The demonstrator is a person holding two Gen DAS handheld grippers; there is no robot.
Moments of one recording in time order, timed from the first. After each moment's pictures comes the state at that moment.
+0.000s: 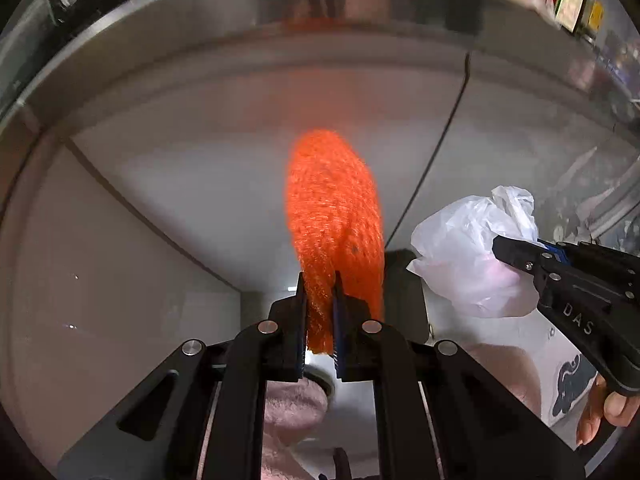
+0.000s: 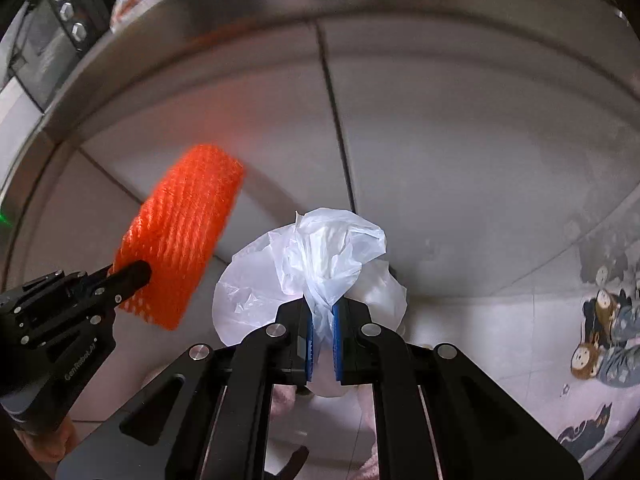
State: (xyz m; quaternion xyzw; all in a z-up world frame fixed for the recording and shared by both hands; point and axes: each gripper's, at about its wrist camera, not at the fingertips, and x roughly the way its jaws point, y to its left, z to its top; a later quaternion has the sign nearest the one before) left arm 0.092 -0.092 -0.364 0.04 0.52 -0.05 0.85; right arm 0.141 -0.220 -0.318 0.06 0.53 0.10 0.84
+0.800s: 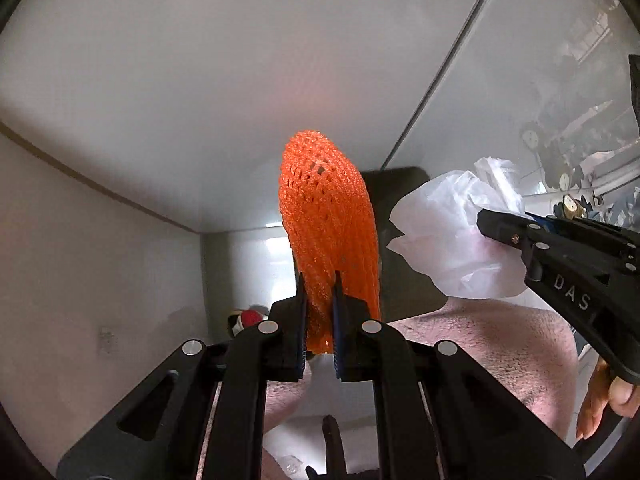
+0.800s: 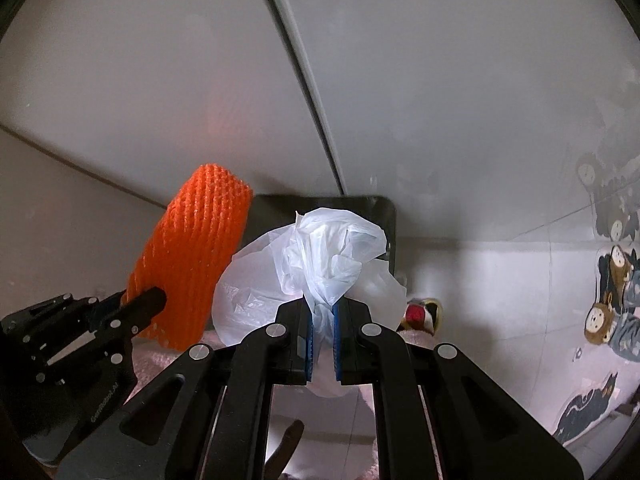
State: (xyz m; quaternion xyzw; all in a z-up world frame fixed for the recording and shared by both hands) left arm 0.135 -0.098 -0.514 0.03 0.62 -0.08 0.78; right arm 0.187 -0.229 -0.459 0.07 0.63 0.07 0.77
